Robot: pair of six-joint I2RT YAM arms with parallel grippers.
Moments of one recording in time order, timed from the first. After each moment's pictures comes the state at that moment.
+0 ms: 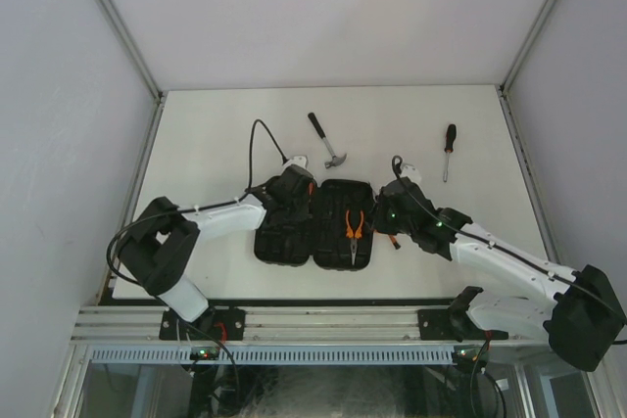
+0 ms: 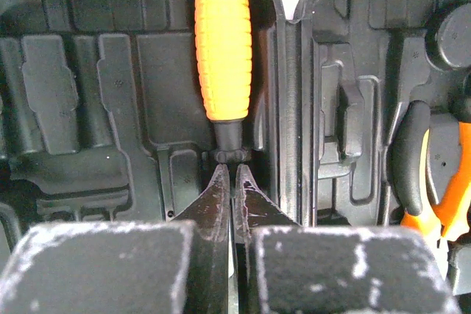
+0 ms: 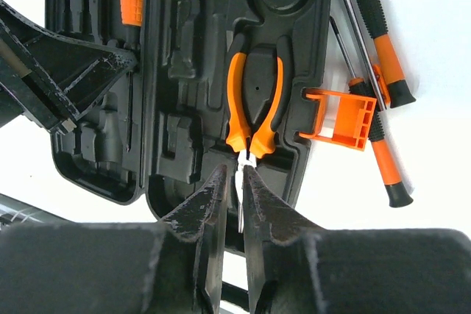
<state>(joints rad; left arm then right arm) -0.75 1.65 0.86 -0.19 -0.21 -0.60 0.73 1.09 0.68 -0.37 0.15 0.82</state>
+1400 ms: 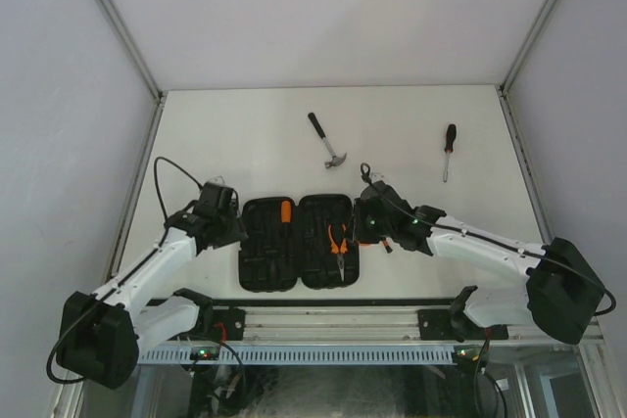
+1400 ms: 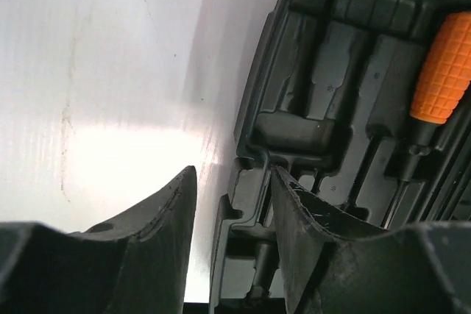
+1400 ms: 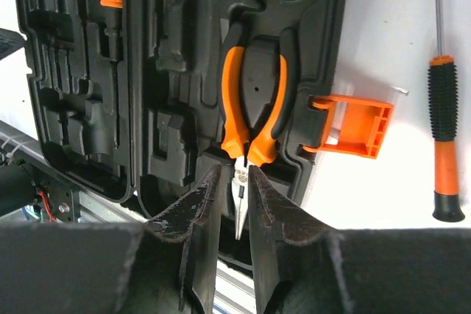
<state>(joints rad) -0.34 1.03 0.59 -0.61 -0.16 -0.62 0.83 1.25 0.72 -0.32 0.00 0.79</state>
